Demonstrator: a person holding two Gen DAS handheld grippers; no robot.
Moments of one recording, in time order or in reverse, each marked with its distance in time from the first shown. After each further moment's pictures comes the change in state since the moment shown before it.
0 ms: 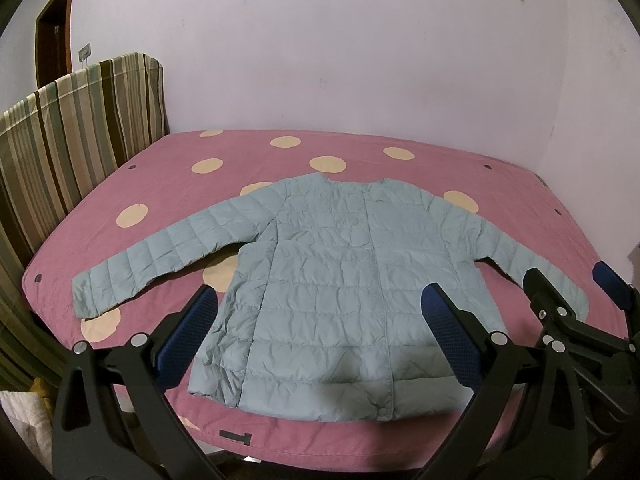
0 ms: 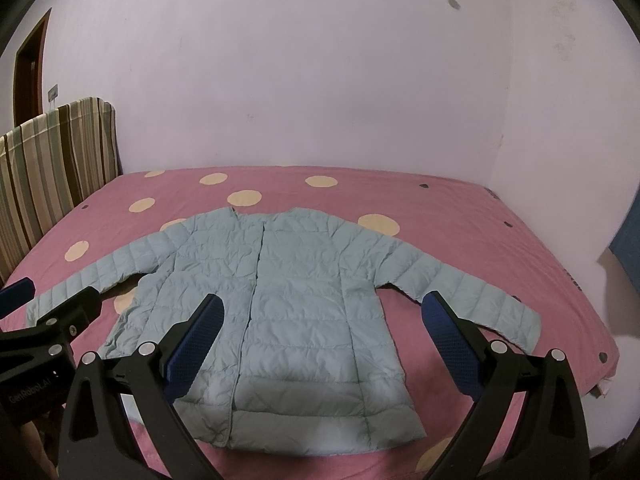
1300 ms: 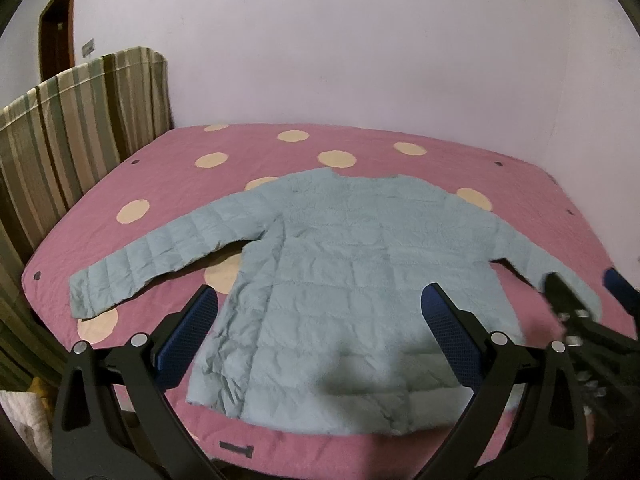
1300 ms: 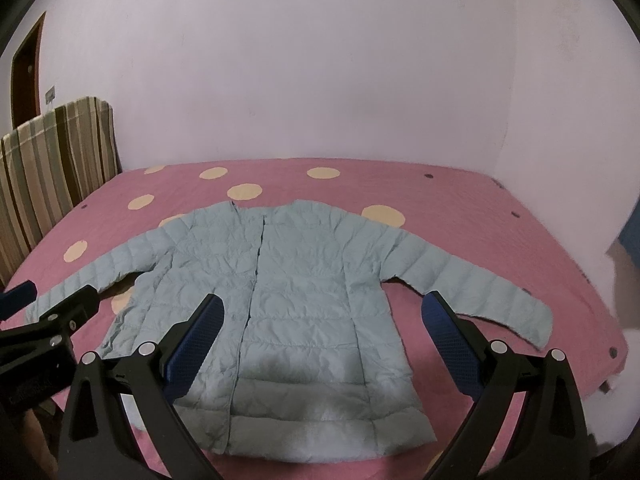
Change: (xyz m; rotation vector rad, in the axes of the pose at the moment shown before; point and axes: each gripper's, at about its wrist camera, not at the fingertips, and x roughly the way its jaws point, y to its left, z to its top) left arm 0.038 0.011 -0.006 -0.008 0.010 0.050; right arm 0.019 -0.006 -0.010 0.035 0.022 0.014
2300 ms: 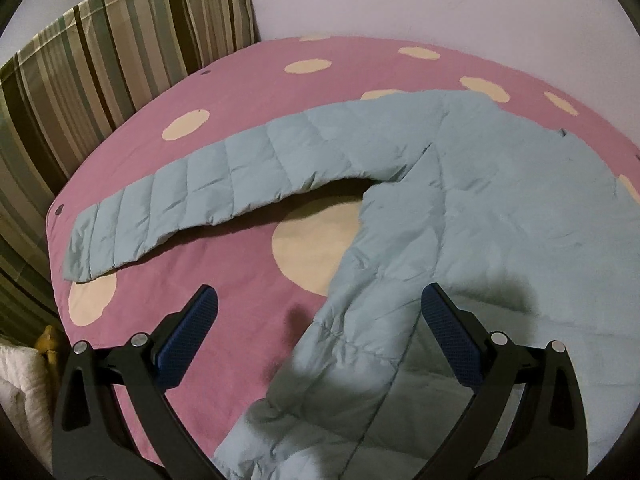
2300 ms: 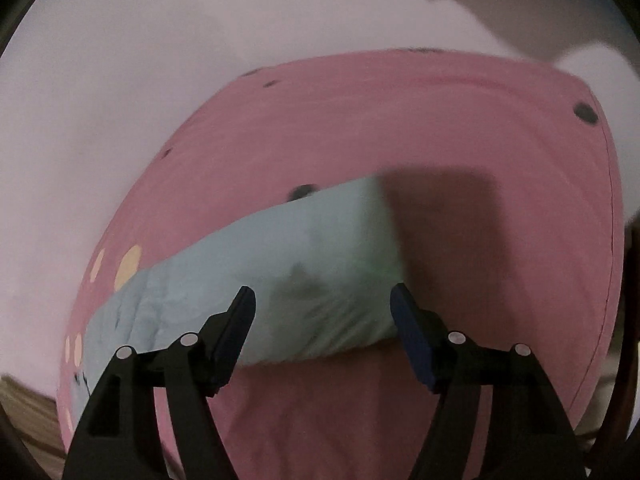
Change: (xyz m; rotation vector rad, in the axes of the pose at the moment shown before) left arm 0.198 0.084 -0.017 -0.147 0.261 0.328; right arm 0.146 -0.355 -0.100 0.924 0.189 -0.338
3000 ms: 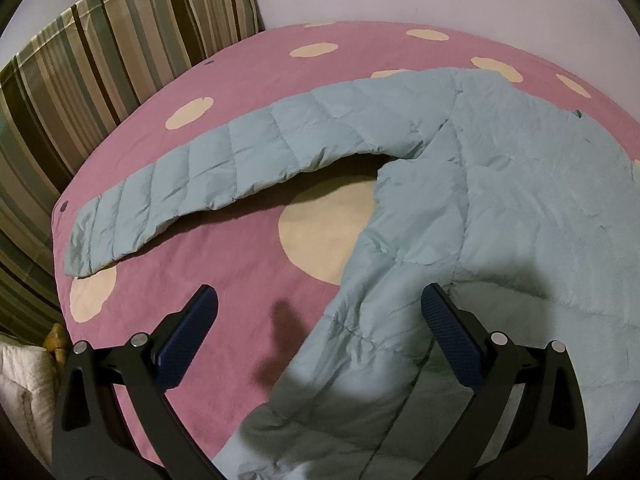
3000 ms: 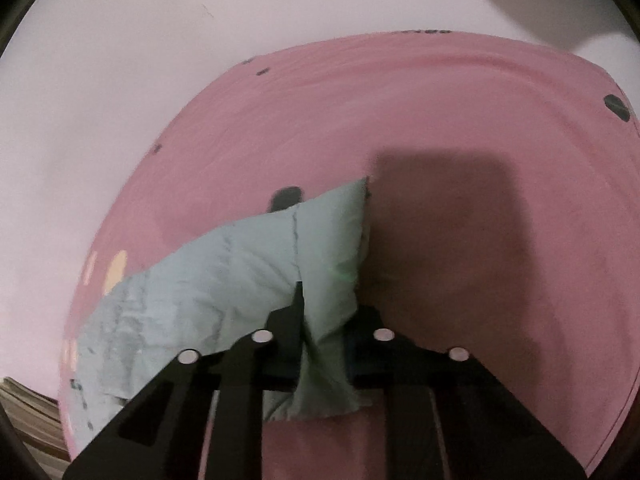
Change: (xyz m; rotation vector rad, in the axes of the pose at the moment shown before) left arm 0.016 0.001 -0.006 0.019 0.027 0.044; right arm 0.032 0.000 0.014 -0.014 0.023 0.054
